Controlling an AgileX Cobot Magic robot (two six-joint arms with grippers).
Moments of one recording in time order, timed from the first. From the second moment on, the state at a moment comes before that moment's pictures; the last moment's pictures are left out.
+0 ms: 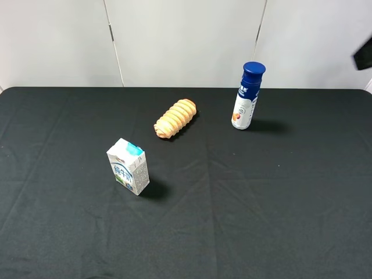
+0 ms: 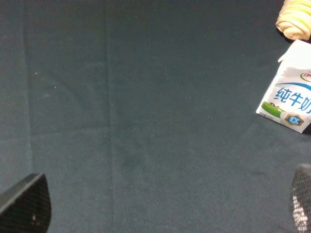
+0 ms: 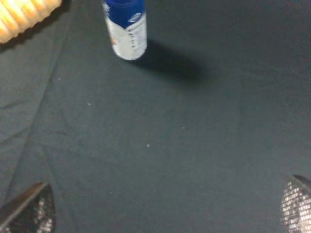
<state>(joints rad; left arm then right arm) -0.02 0.00 -0.49 -0.04 1.05 0.06 0.25 1.08 -1.23 0.02 1.16 -0.06</state>
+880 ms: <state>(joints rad) -0.02 0.00 -0.49 -0.04 1.05 0.06 0.28 1.60 -1.66 0.08 1.21 -0.06</state>
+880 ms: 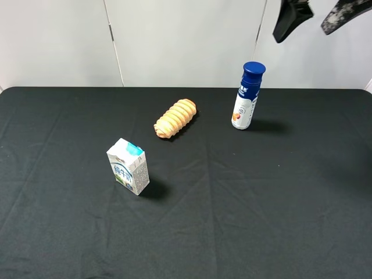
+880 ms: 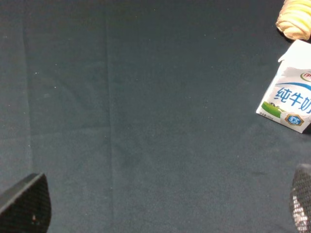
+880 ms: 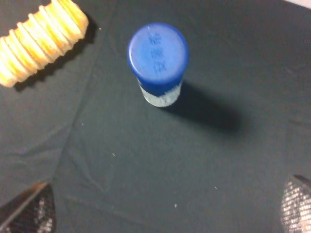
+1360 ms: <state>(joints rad) -0.02 0.00 -0.49 -0.04 1.05 0.06 0.28 1.76 -1.75 0.11 1.21 -0.09</state>
